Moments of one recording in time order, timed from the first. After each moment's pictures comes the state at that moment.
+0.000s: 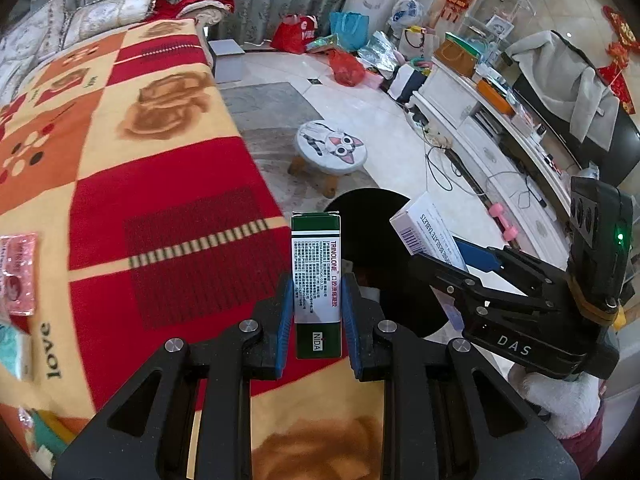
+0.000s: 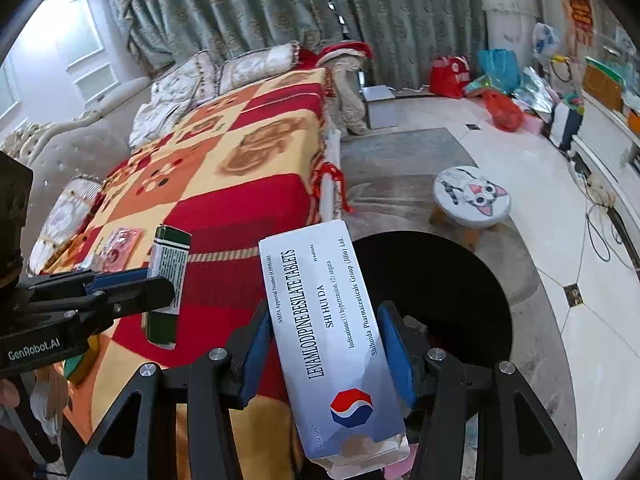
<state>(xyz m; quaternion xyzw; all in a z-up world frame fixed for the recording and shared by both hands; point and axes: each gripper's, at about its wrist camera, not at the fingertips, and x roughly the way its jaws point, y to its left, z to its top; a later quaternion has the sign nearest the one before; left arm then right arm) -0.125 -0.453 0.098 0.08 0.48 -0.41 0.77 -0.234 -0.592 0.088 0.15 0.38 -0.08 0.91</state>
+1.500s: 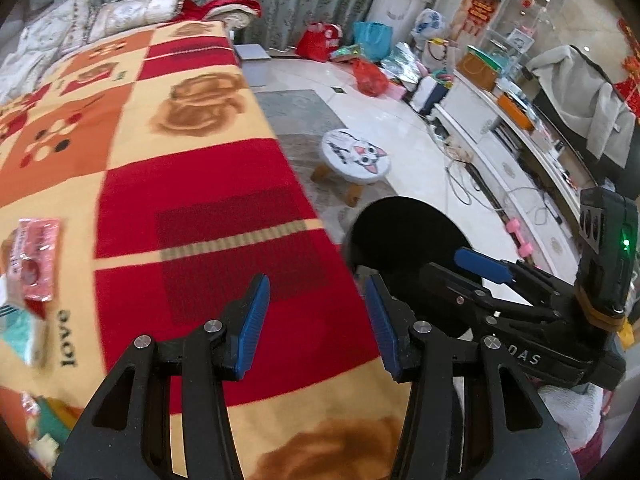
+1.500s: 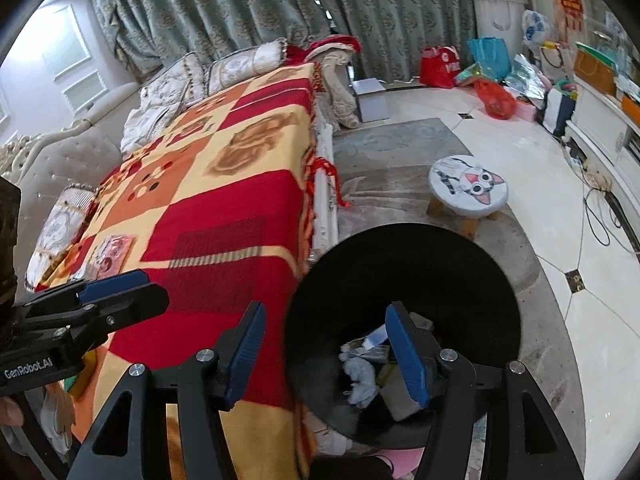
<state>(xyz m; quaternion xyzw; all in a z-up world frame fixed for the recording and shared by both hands) -0.116 -0.421 0.098 0.07 0.47 -0.36 0.80 -0.221 -0.578 0.084 0.16 0.38 -0.08 0.91</state>
